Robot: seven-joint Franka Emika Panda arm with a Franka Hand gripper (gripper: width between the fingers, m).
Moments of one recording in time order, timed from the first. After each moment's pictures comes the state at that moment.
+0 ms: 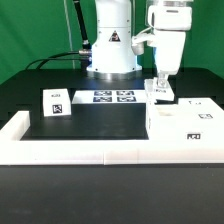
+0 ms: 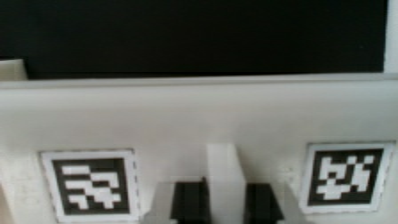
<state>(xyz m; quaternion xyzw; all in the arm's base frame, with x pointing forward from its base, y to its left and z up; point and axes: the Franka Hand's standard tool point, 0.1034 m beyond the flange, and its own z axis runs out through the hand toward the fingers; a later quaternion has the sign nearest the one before) 0.442 0.071 0.061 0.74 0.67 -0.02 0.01</state>
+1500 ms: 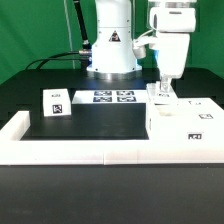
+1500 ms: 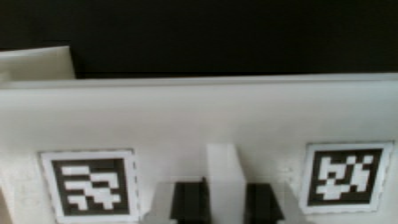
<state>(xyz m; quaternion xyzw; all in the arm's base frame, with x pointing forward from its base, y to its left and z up) 0.459 0.075 0.057 0.74 0.67 -0.01 0.01</state>
